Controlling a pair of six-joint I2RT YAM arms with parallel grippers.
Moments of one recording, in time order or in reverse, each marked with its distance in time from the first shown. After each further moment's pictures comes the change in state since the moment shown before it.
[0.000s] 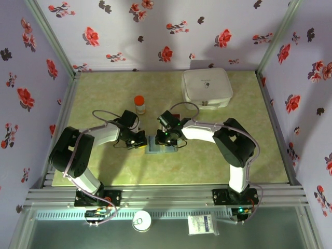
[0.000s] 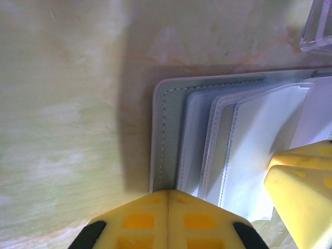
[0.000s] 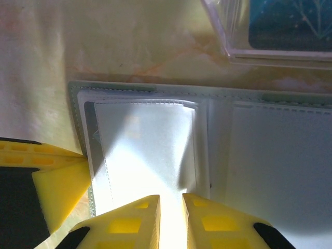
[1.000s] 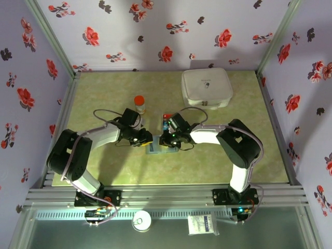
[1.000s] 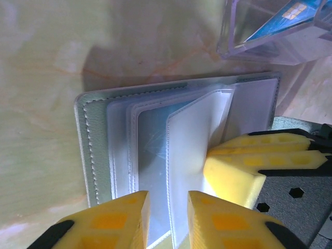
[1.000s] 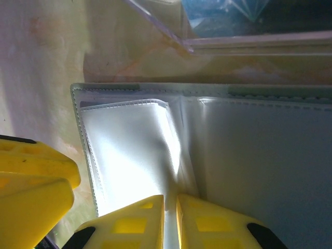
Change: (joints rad) left arm -0.034 -0.034 0.013 0.066 0.056 -0.082; right arm -0.076 -0.051 -0.202 0.273 -0.139 0.050
